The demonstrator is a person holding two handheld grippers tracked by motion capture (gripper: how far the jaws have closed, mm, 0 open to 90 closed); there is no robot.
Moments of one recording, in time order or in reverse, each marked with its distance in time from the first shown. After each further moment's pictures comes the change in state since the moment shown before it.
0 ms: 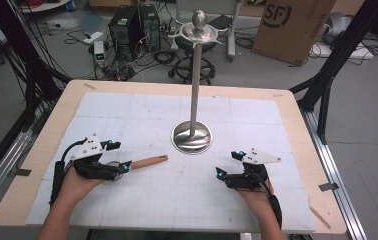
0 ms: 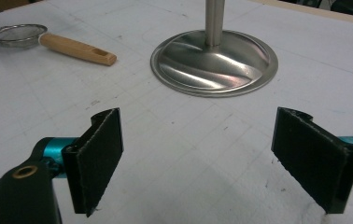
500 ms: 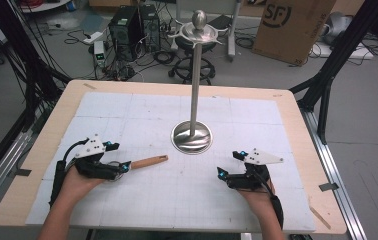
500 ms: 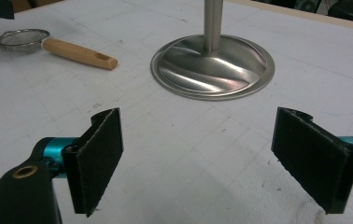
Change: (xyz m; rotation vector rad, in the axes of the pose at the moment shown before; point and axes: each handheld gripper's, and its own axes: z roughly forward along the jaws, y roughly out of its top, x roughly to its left) left arm 0.005 -0.007 0.006 0.065 0.025 -0.021; right arm 0.000 0.001 -0.004 -0.014 -0.002 0.002
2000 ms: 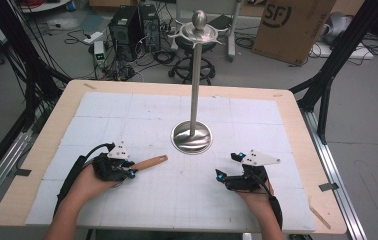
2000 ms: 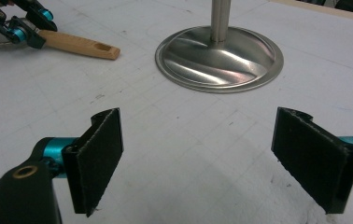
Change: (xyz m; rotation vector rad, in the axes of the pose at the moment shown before) left arm -0.020 0.009 0.038 0.402 -0.071 0.111; right arm 0.003 -0.003 0.004 0.024 0.012 -0.012
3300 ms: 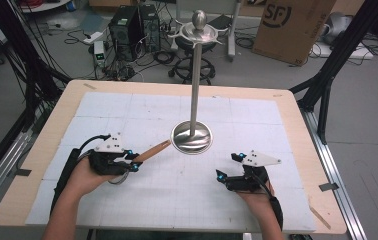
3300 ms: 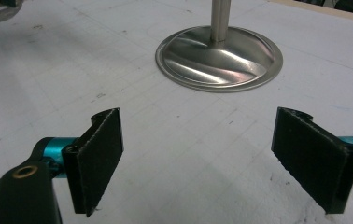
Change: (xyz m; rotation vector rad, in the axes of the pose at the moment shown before) left arm -0.002 0.019 -0.035 -0.282 -0.106 0.043; right arm 0.001 0.000 -0.002 0.001 -0.003 -0.006
